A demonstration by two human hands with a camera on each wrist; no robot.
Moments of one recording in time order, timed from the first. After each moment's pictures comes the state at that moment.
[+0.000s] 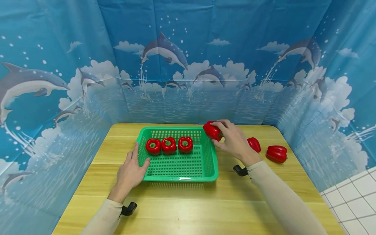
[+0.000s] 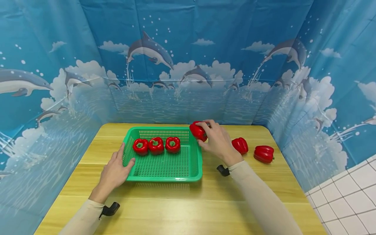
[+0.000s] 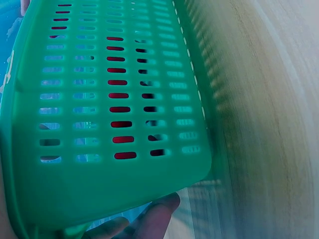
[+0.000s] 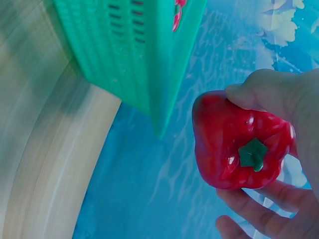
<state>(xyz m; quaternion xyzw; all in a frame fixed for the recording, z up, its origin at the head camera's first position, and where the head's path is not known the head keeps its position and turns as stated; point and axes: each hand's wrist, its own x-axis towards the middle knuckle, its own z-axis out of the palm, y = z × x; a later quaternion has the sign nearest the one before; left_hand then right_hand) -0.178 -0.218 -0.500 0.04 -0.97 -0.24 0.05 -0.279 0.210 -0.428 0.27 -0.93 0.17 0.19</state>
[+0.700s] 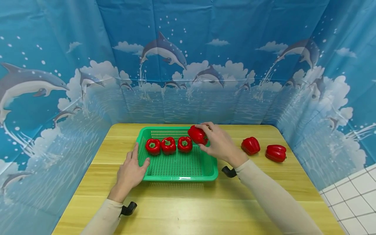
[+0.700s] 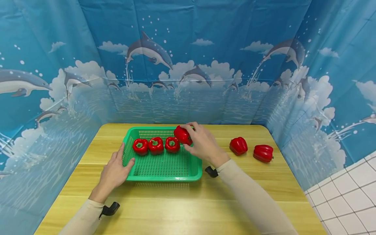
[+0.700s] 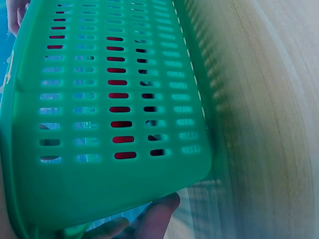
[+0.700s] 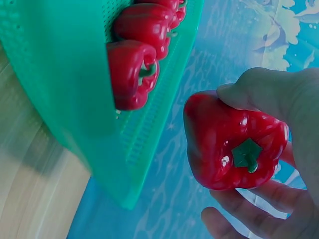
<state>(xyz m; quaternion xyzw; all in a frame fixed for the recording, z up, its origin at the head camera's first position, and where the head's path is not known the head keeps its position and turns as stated) -0.178 -0.218 -0.502 0.04 -0.97 -0.25 0.04 -0.266 0.162 -0.422 0.33 -0.92 0.16 0.17</state>
